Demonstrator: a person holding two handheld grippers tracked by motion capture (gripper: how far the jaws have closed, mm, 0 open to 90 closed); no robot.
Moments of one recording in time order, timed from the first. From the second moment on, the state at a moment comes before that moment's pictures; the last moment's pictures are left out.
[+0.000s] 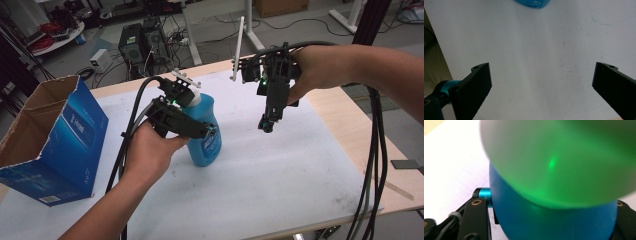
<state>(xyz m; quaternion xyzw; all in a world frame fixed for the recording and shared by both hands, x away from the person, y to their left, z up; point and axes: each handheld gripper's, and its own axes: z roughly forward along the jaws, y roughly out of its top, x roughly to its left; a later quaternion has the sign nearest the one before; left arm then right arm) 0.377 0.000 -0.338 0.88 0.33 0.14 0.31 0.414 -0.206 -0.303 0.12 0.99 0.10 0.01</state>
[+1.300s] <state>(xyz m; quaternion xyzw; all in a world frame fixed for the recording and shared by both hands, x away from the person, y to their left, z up) 0.380 0.039 -0.292 0.90 0.23 0.11 0.36 0.412 -0.207 -0.299 0.13 0.99 0.10 0.02</state>
